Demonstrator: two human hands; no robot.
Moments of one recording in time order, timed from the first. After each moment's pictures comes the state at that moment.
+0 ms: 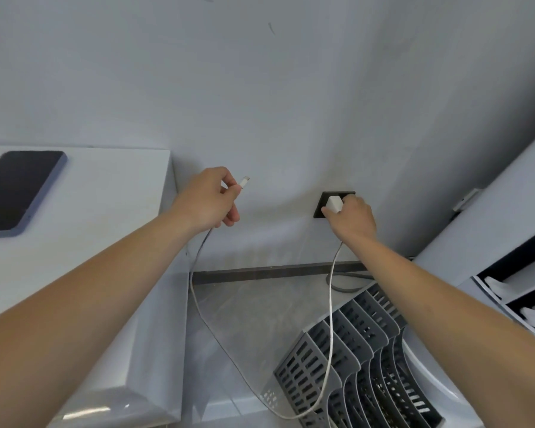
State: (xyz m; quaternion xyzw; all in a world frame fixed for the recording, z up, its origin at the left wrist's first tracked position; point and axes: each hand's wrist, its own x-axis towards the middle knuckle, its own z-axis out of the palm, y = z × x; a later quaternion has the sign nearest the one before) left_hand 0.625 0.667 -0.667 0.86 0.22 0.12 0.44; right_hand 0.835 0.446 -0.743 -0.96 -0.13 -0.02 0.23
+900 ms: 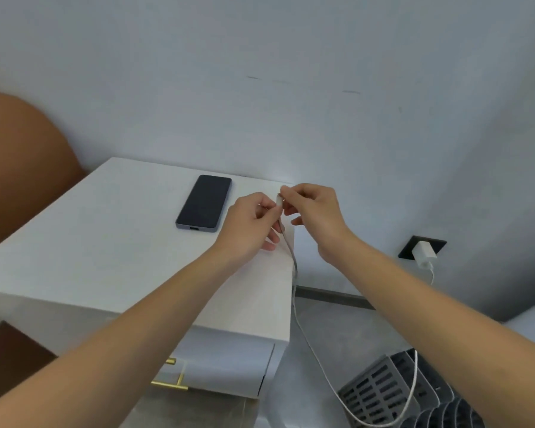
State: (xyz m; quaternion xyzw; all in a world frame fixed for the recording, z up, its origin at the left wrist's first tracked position) left_hand 0.466 0.694 -0.608 0.74 0.29 0.27 0.54; right_hand 0.591 0.617 -0.595 -0.72 -0.32 0.21 0.58
